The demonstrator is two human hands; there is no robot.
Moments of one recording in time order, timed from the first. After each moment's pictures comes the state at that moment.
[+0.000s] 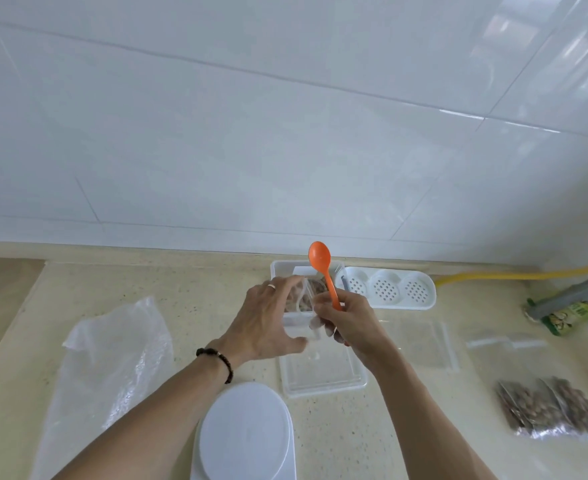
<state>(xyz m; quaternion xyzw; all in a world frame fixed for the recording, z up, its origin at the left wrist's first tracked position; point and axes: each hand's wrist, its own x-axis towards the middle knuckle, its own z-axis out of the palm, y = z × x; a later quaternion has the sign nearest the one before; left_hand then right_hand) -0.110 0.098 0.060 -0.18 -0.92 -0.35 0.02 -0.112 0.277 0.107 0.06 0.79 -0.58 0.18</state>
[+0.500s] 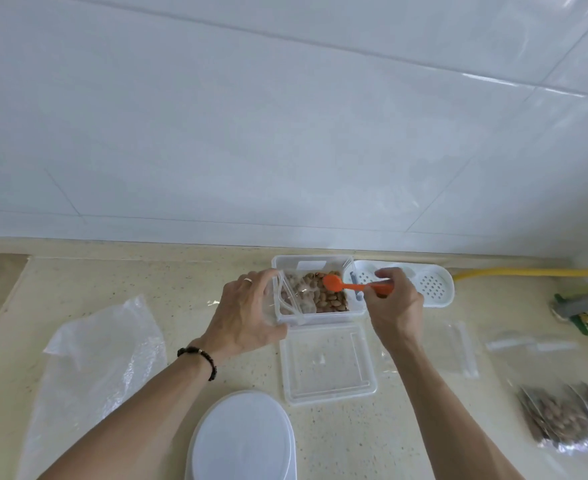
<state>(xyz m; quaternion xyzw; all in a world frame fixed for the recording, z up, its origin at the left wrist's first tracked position) -0.137 0.073 0.023 -0.10 -0.93 -0.35 0.00 -0.157 0.315 0.077 0.14 0.91 -0.38 -0.09</state>
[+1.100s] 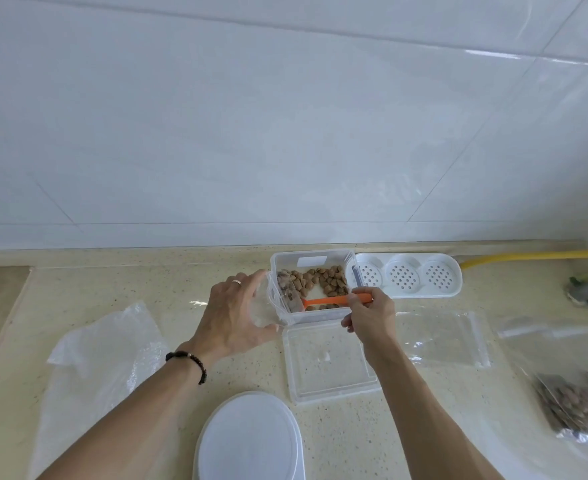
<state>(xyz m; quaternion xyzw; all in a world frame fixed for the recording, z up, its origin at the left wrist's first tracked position) -0.138 0.061 0.019 -0.09 -0.95 -0.29 -0.01 -0.152 0.297 0.035 0.27 0.77 -0.58 0.05</state>
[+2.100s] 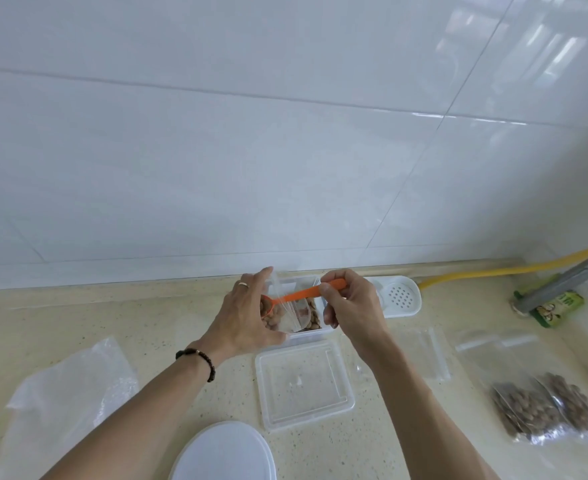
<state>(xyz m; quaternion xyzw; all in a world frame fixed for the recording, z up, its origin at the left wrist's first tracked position) -0.162 0.111 0.064 -0.12 -0.92 -0.37 -0.05 -0.149 0.302 0.133 0.09 0.78 -0.62 0.03</state>
